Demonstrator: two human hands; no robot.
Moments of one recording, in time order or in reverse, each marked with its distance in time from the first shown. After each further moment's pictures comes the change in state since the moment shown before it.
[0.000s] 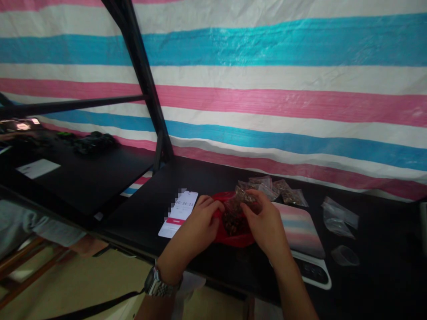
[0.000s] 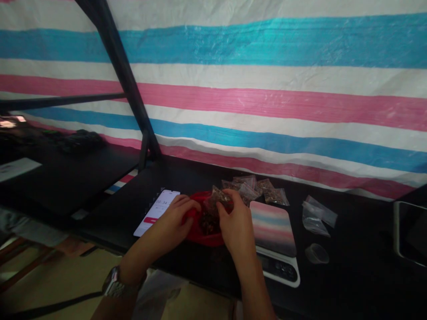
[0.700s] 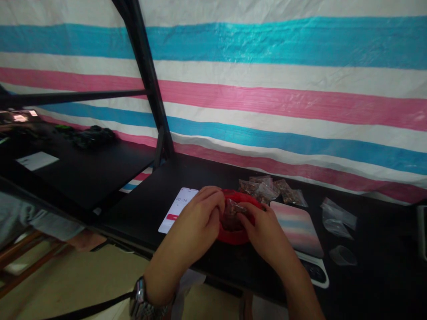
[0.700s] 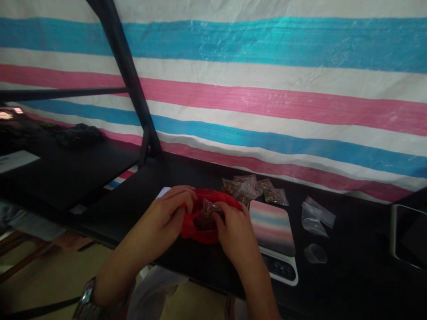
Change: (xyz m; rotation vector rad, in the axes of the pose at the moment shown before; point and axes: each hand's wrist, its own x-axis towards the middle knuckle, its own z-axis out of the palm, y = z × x) left_hand -0.002 0.051 -0.038 -0.094 0.071 -0.022; right_hand -0.014 -0.009 -0.011 -0.544 -0.328 -0.194
